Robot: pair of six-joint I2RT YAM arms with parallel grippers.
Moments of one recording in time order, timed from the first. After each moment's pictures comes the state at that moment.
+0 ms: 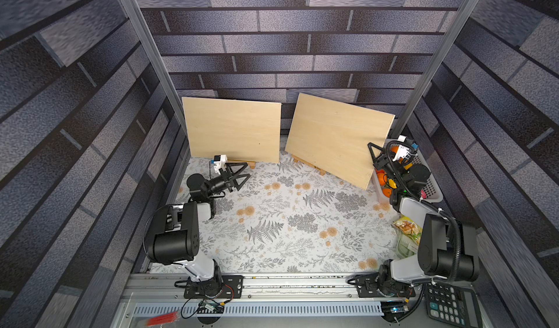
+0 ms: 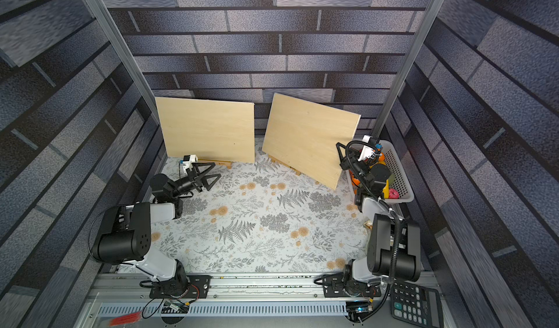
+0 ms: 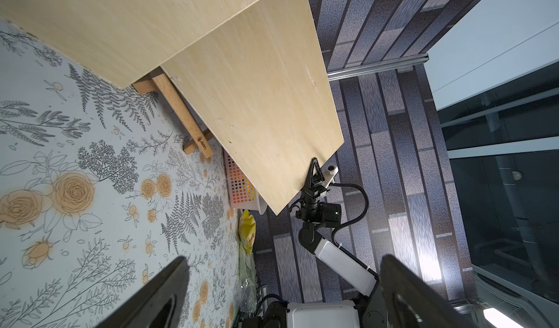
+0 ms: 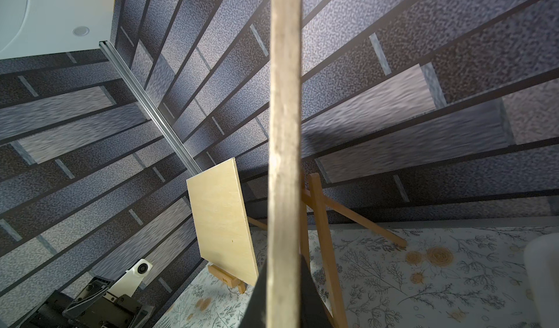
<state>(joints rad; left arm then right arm) 0.16 1.59 0.55 1.28 1.23 -1.55 -0.19 1.46 0.70 1.07 -0.76 0.75</state>
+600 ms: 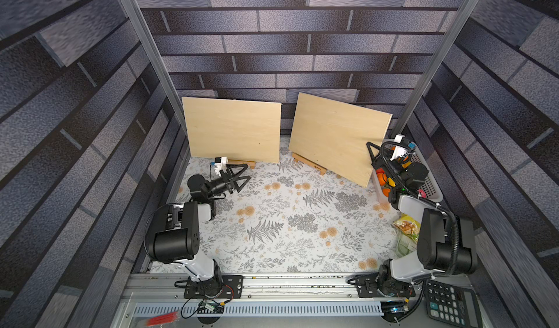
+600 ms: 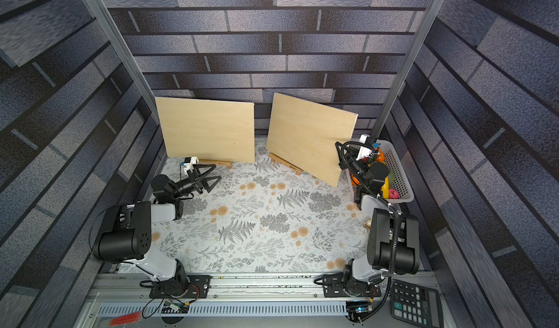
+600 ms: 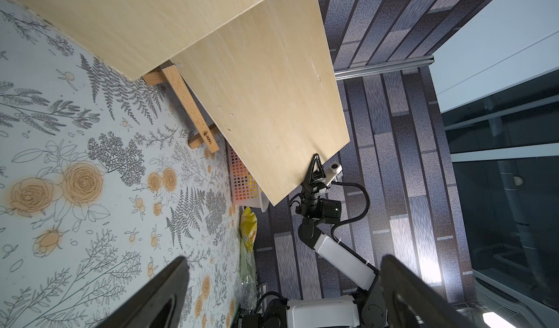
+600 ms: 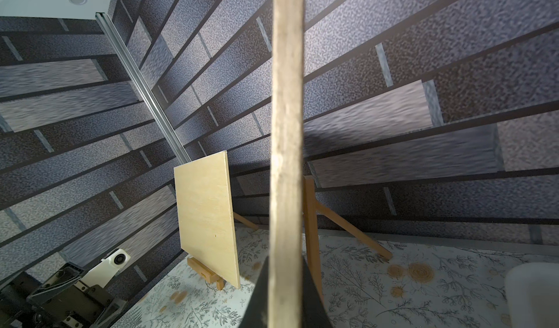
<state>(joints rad) 0.16 1.61 0.53 1.27 1.23 -1.54 -0.19 1.50 0.69 1.11 -0.77 0.62</state>
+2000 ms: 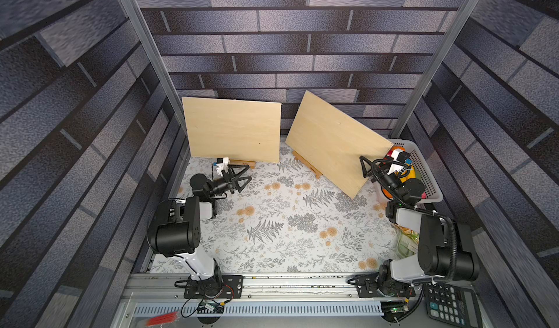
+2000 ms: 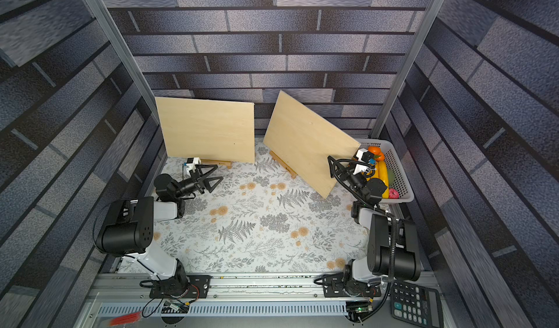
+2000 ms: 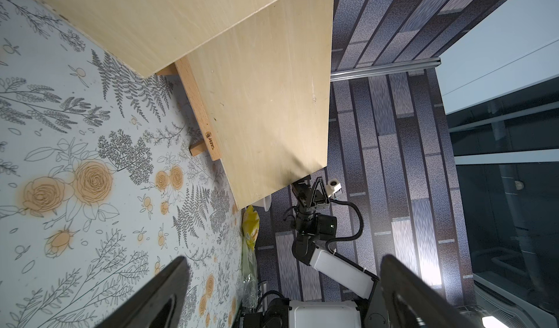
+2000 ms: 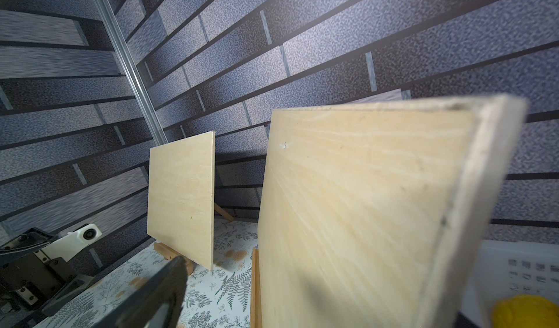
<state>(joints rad) 0.16 1.67 0.55 1.28 1.23 -1.53 -0.18 1.46 0.49 1.26 -0.69 0.49</state>
